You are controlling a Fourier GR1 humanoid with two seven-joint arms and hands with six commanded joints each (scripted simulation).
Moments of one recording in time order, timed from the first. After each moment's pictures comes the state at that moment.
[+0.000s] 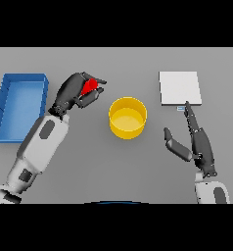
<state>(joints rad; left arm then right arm) -0.61 0.19 -0.30 -1.13 -0.37 0.08 0.05 0.13 -0.09 0.11 -1.74 0.22 -0.01 -0.10</state>
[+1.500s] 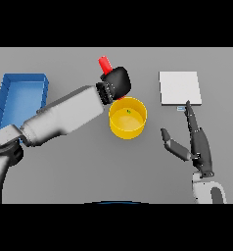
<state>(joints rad) -1.25 0.24 -1.17 -0.76 -1.04 -0.28 -0.04 0.13 -0.06 0.11 -1.73 0.24 -0.05 -0.11</state>
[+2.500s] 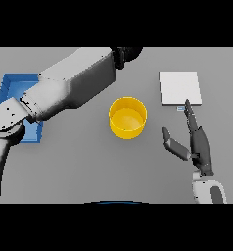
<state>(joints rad) -1.62 0.26 -1.34 -0.60 -1.08 -0.23 -0.14 0.11 -0.07 0.11 -1.72 0.25 -0.05 -0.15</state>
